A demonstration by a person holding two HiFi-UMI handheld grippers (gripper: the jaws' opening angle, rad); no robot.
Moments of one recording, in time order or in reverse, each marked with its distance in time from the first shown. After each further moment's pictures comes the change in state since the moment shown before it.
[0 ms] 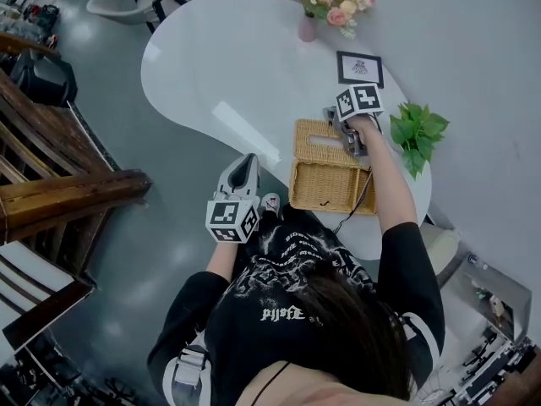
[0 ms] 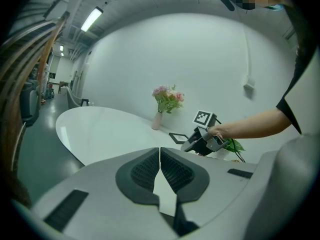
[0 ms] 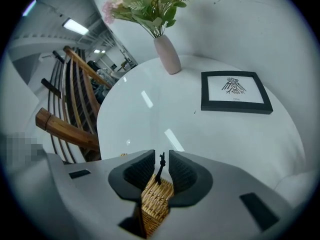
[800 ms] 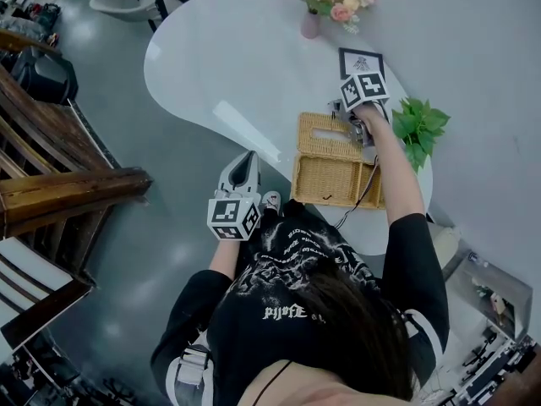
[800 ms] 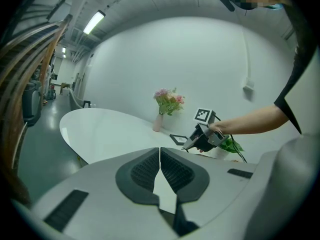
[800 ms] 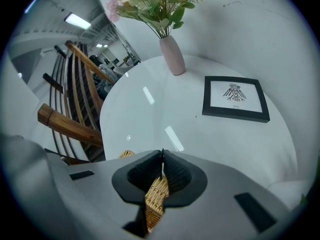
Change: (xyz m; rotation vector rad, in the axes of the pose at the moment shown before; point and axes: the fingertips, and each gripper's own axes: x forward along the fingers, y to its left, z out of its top) left arm -0.017 0.004 -0.003 -0.006 -0.031 0.014; right arm -0.014 0.007 0.002 -0.041 0.049 0.007
